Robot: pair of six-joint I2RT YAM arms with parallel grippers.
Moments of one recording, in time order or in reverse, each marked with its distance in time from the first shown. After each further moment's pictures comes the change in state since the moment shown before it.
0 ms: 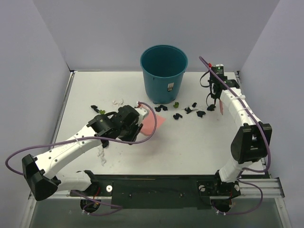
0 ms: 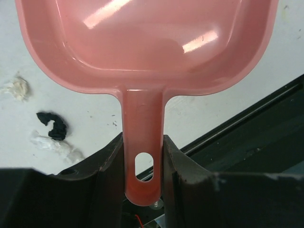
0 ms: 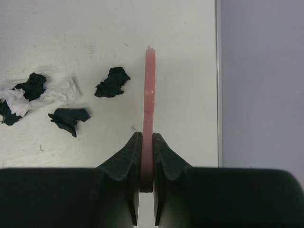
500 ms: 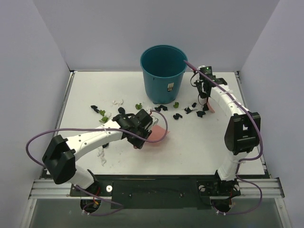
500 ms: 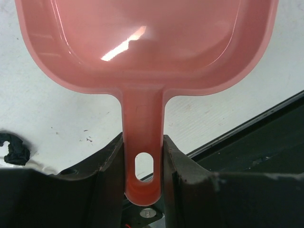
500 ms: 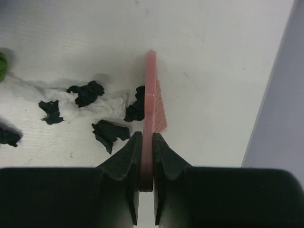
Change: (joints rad) left arm -0.006 0.236 -0.088 0.103 0.101 -0.011; right arm 0.057 0.189 0.073 0.074 -0.162 -0.148
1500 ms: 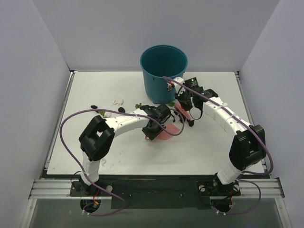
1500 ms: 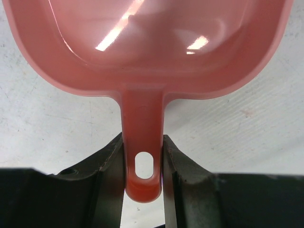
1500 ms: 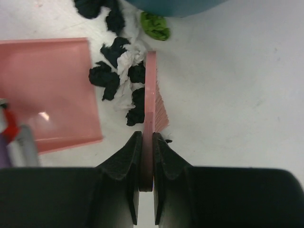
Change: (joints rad) left arm 0.004 0.487 0.331 0.014 -0.050 0.195; right arm 0.239 -0.200 -0.198 0.023 -0.281 -0.097
